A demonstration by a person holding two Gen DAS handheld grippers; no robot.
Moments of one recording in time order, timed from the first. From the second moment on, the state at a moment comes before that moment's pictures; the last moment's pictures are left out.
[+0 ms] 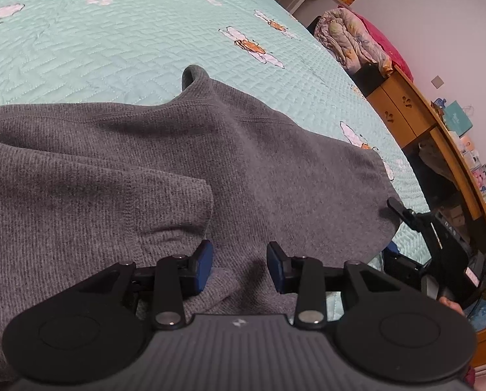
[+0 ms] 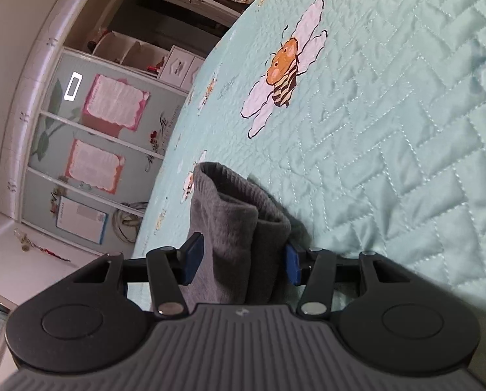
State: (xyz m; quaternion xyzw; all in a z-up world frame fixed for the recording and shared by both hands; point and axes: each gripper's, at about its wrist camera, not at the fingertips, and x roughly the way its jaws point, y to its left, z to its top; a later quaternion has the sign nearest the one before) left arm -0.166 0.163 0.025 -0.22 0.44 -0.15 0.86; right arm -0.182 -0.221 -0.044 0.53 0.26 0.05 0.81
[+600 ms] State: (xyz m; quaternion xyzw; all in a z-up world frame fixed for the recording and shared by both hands) left arm -0.156 0.159 0.057 -0.23 0.39 -0.11 0.89; right arm -0.186 -0.218 -0.052 0.49 0.28 0.05 0.82
